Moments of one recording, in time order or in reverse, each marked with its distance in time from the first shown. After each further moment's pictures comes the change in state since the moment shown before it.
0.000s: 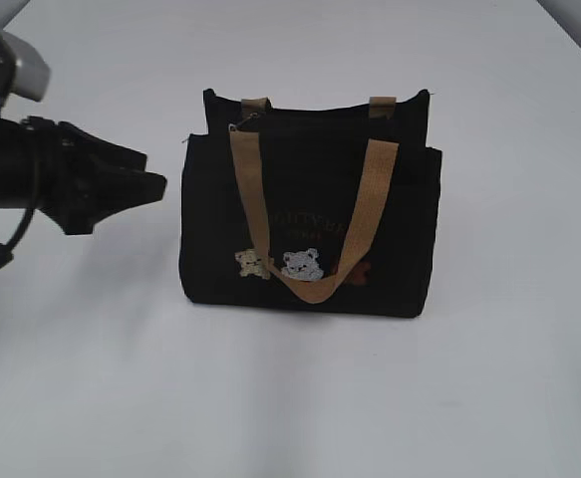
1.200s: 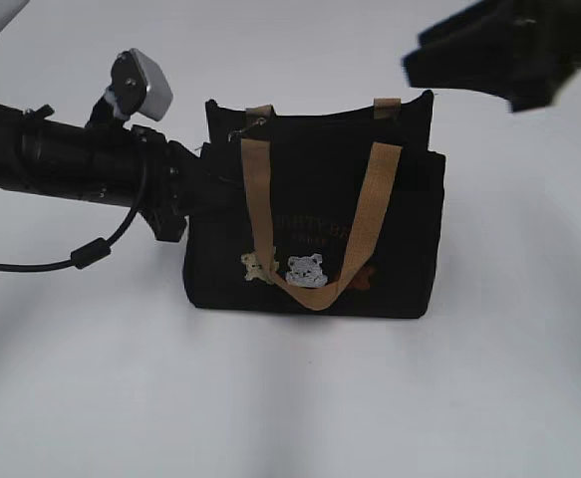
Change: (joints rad) left arm -0.192 0.305 -0.263 0.063 -0.004 0.029; right arm 0.091 1.270 -0.437 0.987 -0.321 -1.407
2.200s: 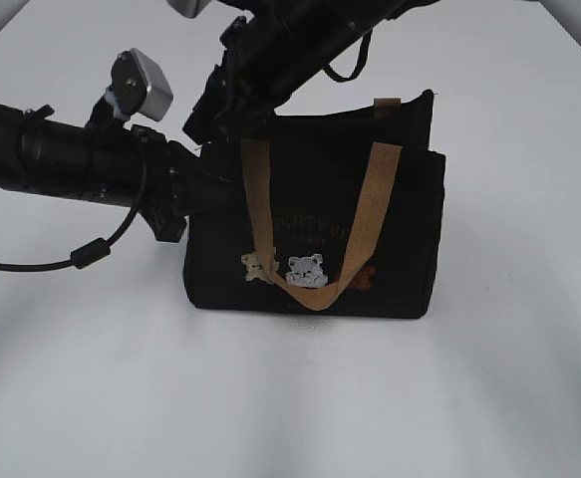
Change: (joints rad) left arm 0.000 0.000 -0.001 0.006 -0.005 0.000; right arm 0.420 0.813 -0.843 -0.402 0.057 0.403
